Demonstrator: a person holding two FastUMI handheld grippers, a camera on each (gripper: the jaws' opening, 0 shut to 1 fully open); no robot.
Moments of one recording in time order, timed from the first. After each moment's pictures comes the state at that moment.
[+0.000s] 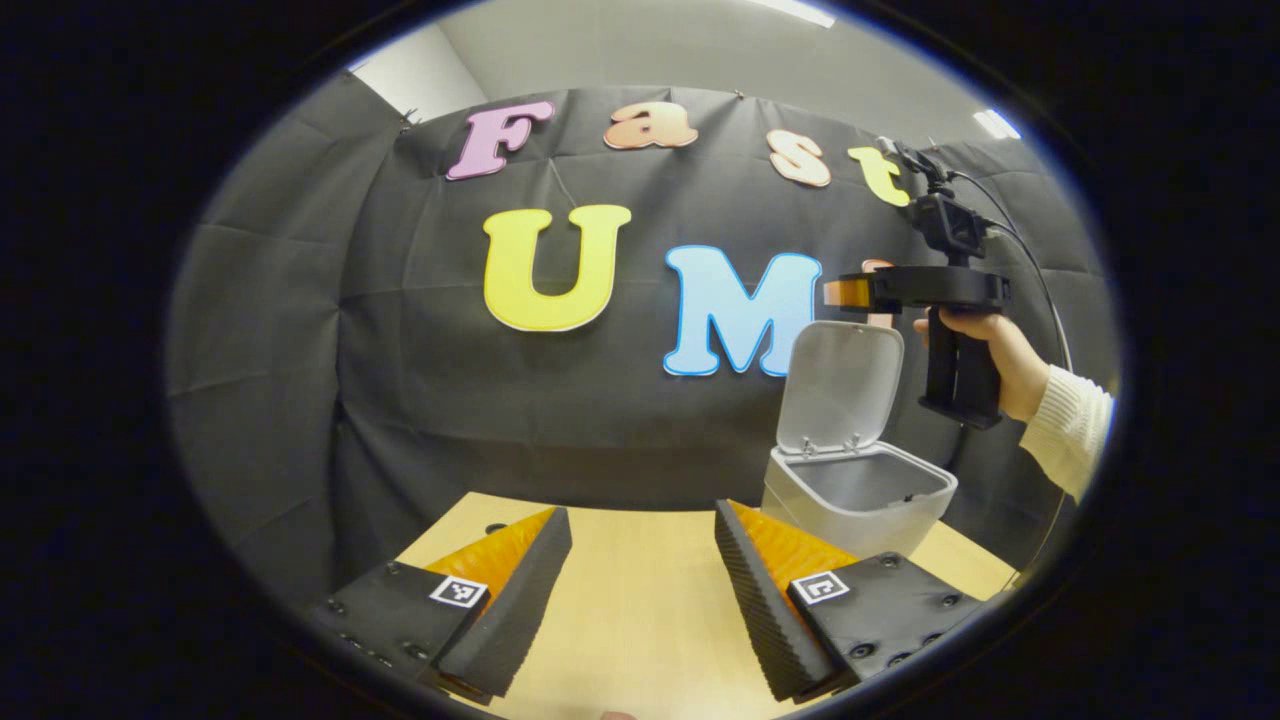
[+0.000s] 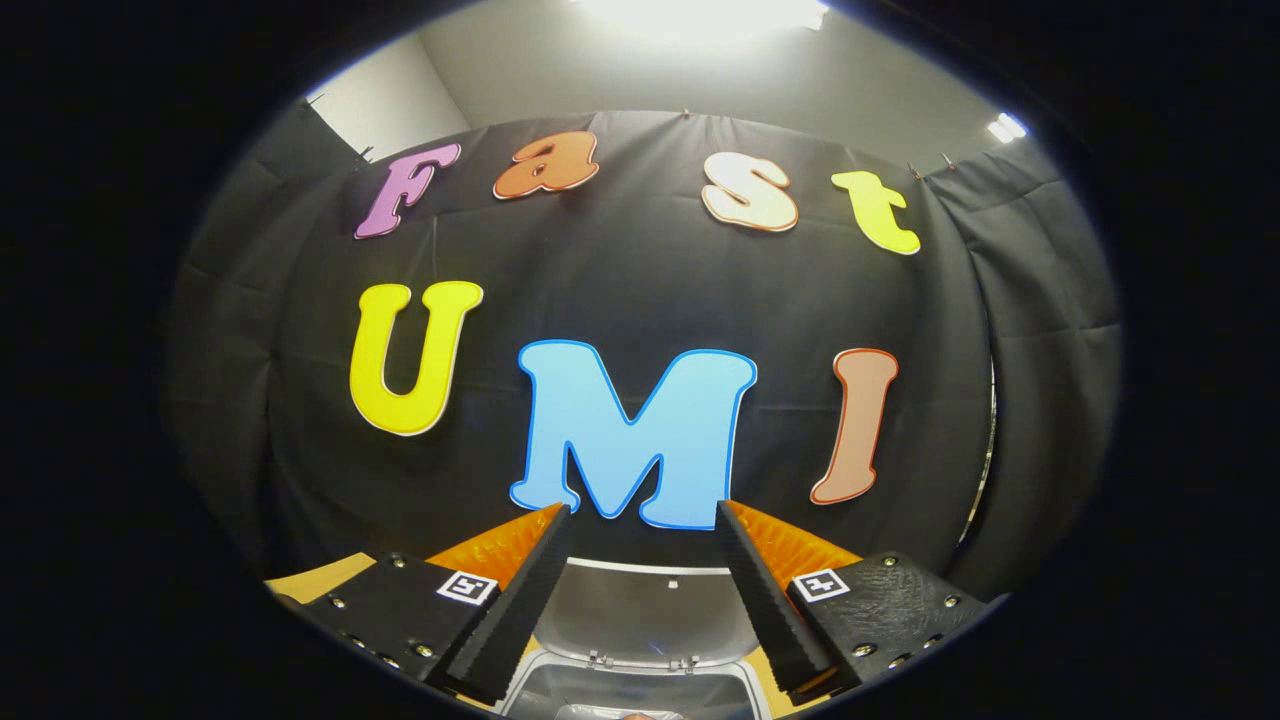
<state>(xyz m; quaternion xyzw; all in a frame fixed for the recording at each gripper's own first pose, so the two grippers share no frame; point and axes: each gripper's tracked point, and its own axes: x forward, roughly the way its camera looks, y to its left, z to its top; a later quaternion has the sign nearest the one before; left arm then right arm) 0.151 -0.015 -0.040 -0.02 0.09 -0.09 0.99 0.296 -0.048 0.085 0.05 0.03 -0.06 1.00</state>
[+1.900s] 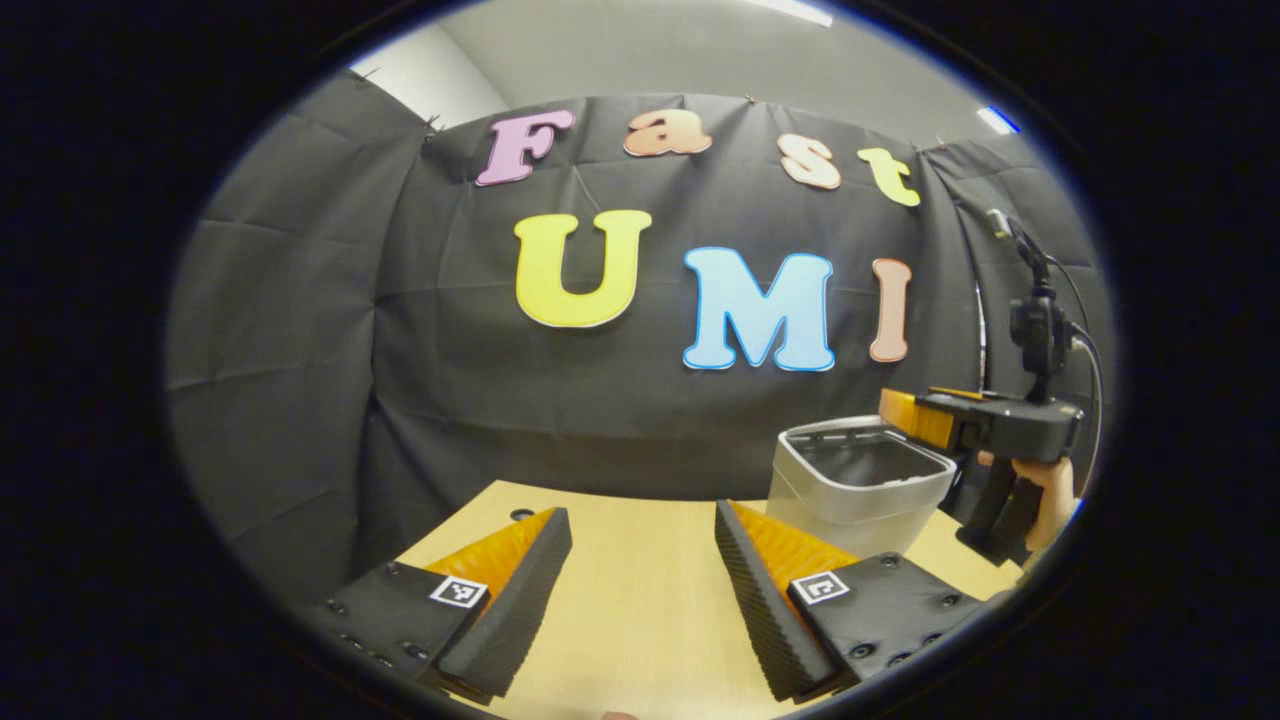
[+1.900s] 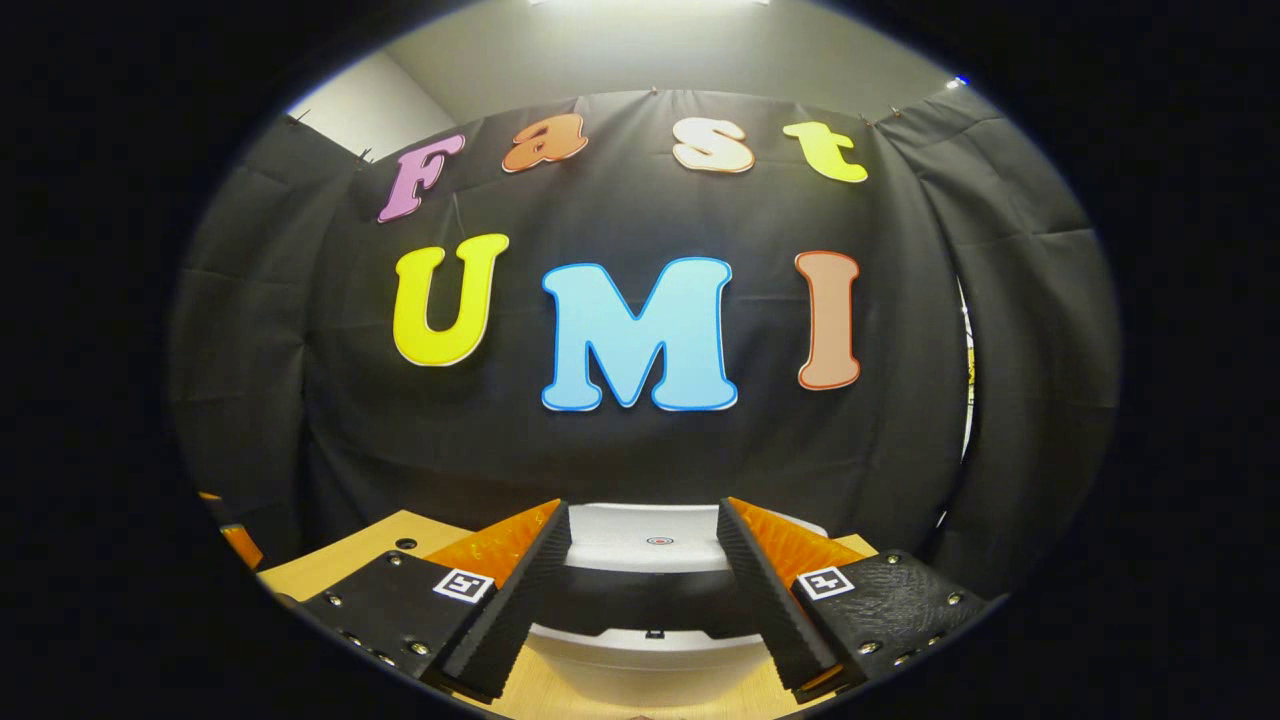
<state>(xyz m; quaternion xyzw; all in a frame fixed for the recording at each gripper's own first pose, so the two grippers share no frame) 0.095 -0.006 -0.059 -0.02 0.09 -0.06 0.99 0.150 -0.009 -0.039 0.10 0.08 -0.03 0.99</state>
